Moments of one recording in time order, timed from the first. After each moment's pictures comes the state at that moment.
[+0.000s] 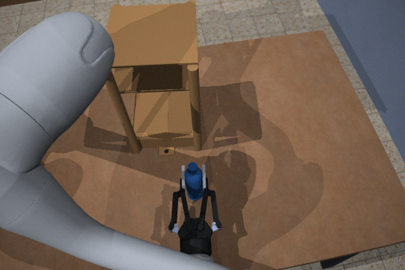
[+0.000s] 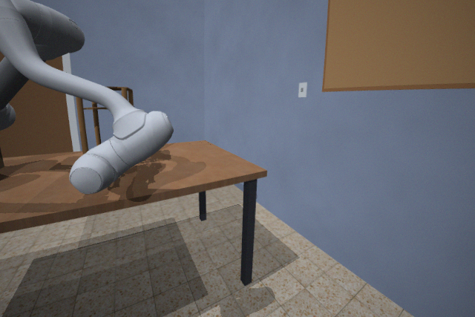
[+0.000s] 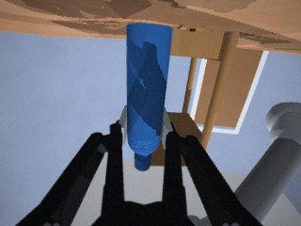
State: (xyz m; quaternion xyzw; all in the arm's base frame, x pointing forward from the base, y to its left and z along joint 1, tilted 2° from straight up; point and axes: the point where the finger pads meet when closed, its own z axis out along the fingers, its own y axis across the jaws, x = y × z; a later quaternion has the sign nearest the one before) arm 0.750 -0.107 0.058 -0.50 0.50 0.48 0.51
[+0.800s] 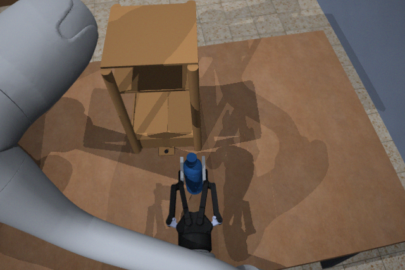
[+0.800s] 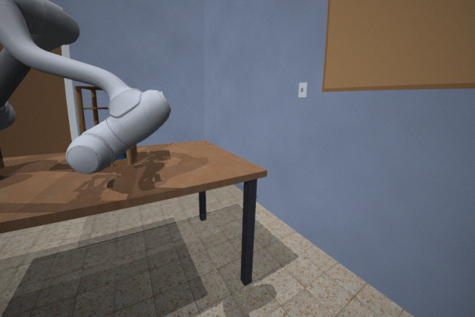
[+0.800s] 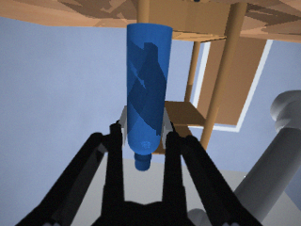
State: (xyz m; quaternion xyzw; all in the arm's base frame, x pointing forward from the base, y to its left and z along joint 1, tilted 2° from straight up) arm 0.748 -0.106 0.110 -0.50 0.50 0.48 0.51
